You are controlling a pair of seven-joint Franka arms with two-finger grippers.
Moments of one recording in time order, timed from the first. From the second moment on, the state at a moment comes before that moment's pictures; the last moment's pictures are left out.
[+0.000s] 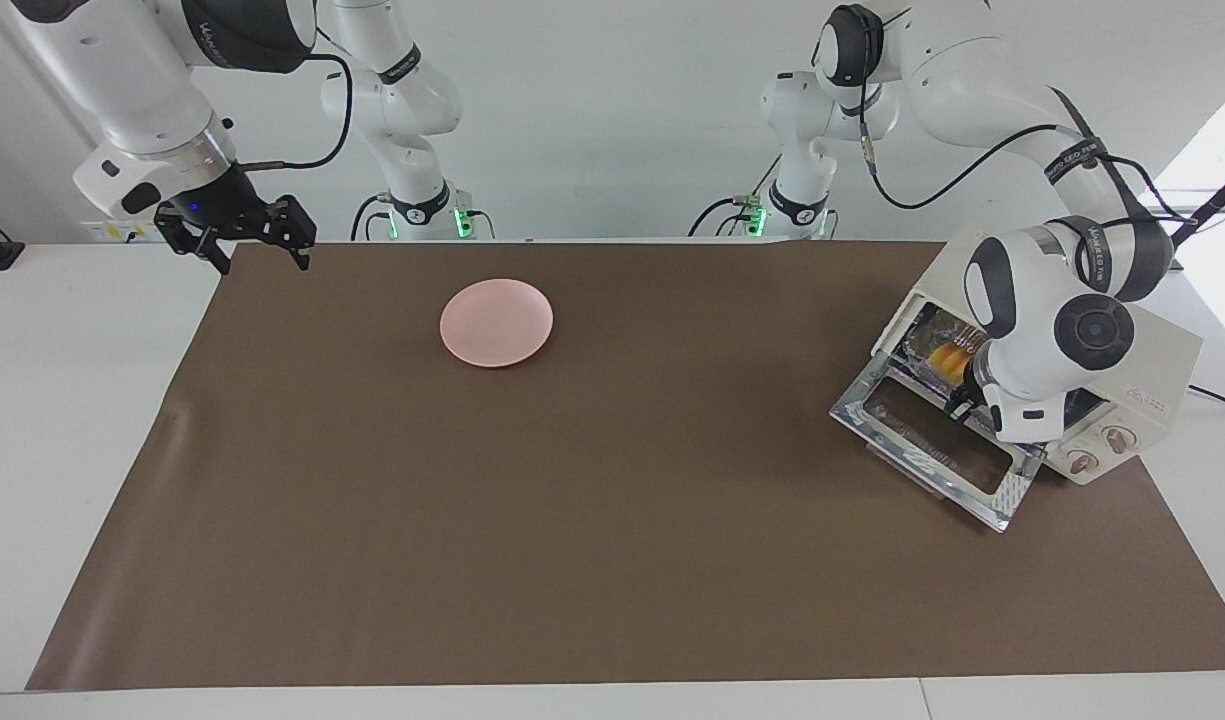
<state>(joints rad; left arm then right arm) -0.32 0.47 0.35 -1.49 0.08 1.60 -0.65 -0.09 -0.03 0.03 -1.63 -0.02 1.50 -0.12</state>
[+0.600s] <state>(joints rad) -0.30 0.46 0.35 -1.50 0.08 1.60 -0.64 -0.09 -0.03 0.03 -1.63 -0.02 1.50 -0.12</state>
